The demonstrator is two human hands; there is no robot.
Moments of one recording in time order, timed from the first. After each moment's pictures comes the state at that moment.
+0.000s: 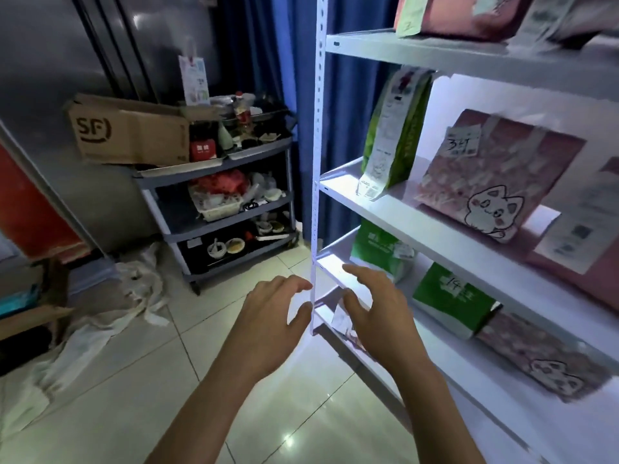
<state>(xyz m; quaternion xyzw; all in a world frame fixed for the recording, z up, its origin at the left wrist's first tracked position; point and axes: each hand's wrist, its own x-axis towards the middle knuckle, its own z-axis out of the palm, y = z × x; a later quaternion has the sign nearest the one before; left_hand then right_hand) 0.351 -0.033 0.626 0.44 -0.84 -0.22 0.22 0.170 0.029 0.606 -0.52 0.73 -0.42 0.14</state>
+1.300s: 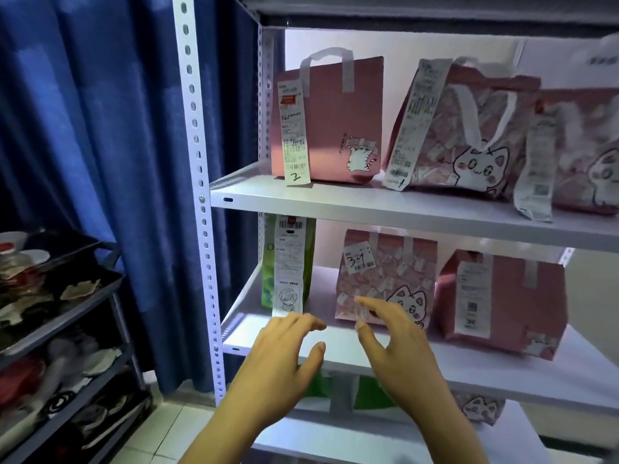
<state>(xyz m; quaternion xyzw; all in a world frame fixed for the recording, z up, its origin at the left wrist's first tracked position) 0.215 -0.318 0.716 0.02 -0.93 -0.28 0.21 0.114 -0.141 0.715 -0.28 0.86 -0.40 -0.11</state>
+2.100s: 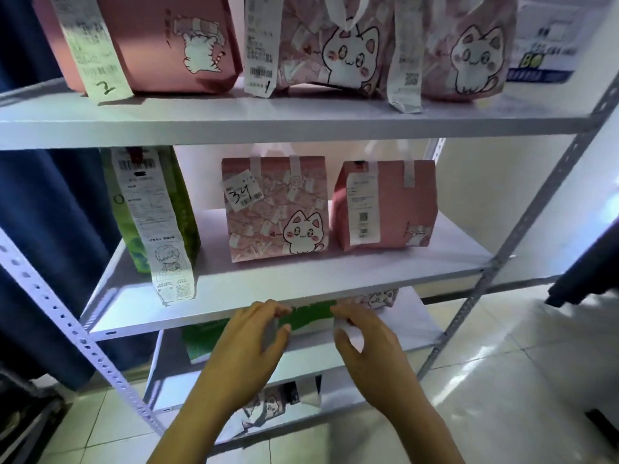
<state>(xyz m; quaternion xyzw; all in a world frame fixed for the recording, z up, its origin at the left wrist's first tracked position) 0.151 -0.238 0.644 -0.06 -0.93 -0.34 0.09 0.128 -0.026 0.617 -0.10 0.91 -0.41 -0.05</state>
